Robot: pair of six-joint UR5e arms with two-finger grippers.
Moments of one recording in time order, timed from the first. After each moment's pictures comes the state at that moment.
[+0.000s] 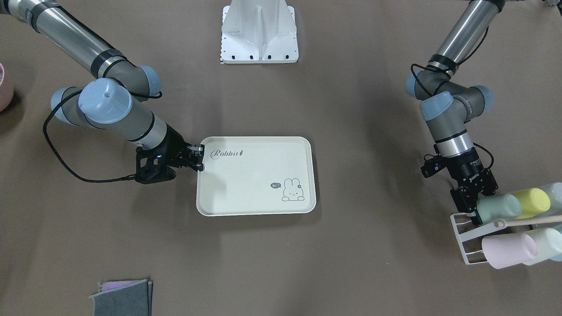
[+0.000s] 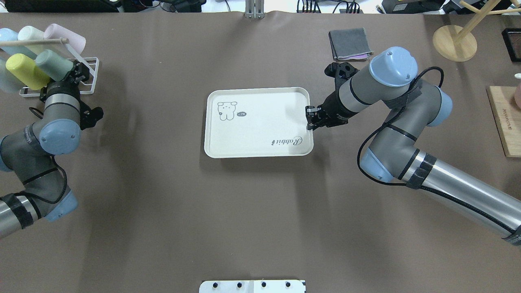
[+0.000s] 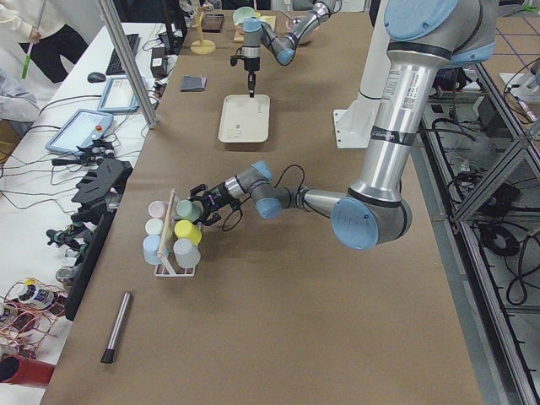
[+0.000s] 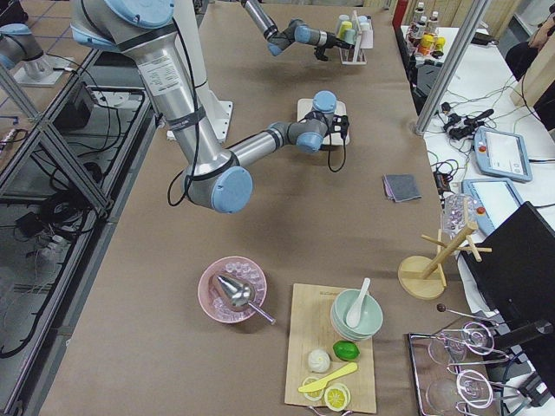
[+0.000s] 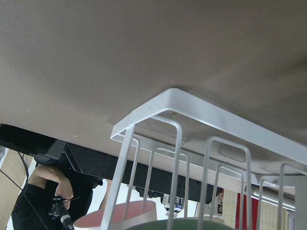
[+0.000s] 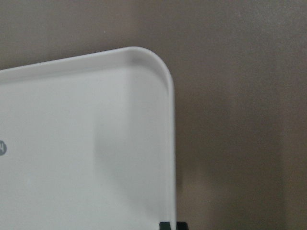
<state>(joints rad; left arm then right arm) -0.71 -1.83 -1.29 -2.40 -0.83 1.46 0.74 -1.05 1.44 -0.93 2.19 1.23</state>
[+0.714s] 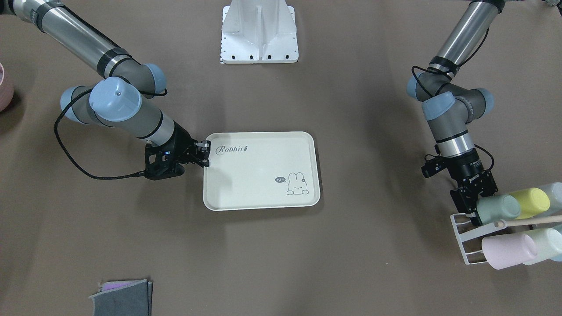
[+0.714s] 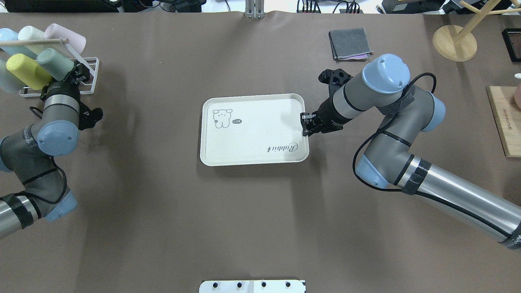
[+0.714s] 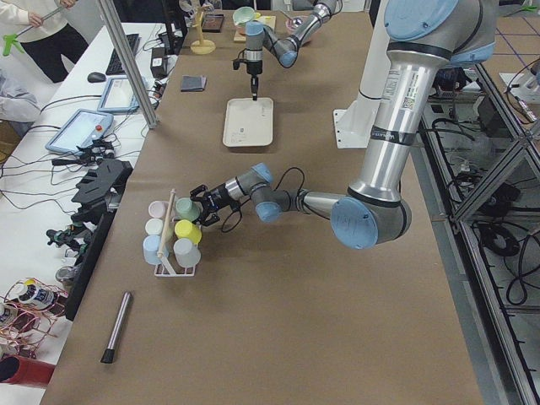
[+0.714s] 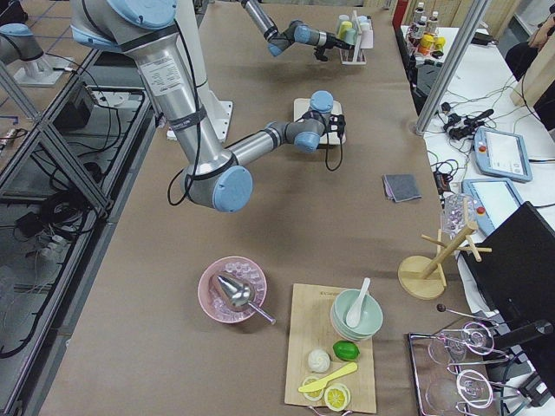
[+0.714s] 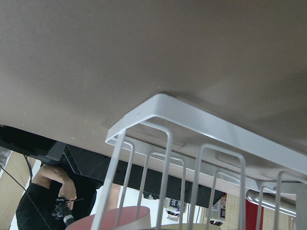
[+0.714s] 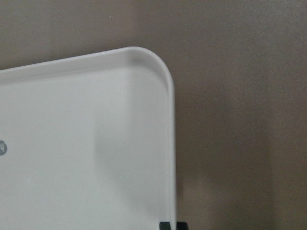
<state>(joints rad) -0.71 -1.84 -1.27 -2.45 -0.83 1.52 0.71 -1.04 1.43 -0.93 2.18 1.23</state>
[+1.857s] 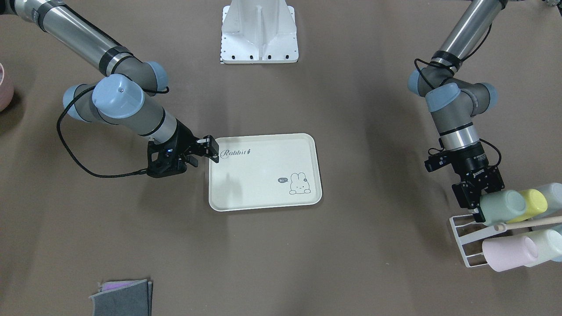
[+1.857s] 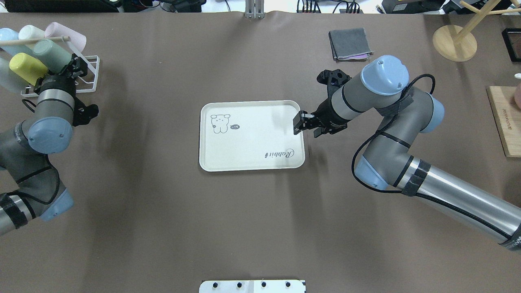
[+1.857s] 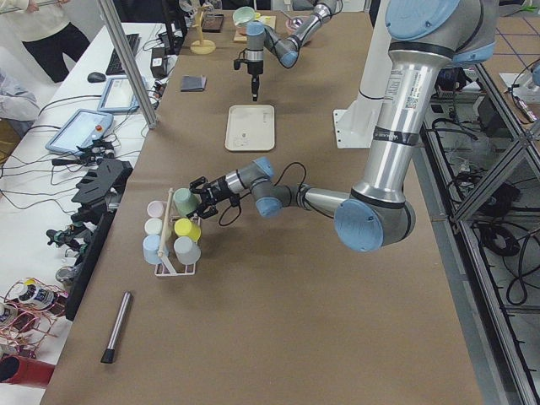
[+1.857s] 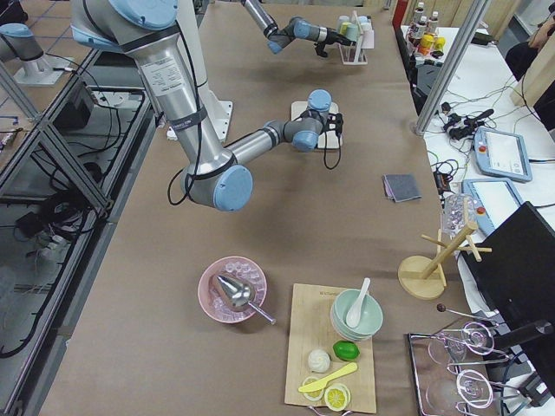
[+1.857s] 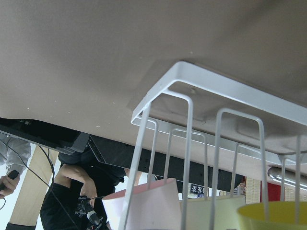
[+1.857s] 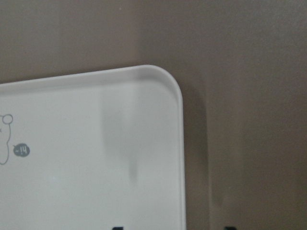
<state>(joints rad) -0.72 -1.81 -1.36 -2.46 -0.83 1.62 0.72 -1.05 1.45 -0.93 2.17 1.23</state>
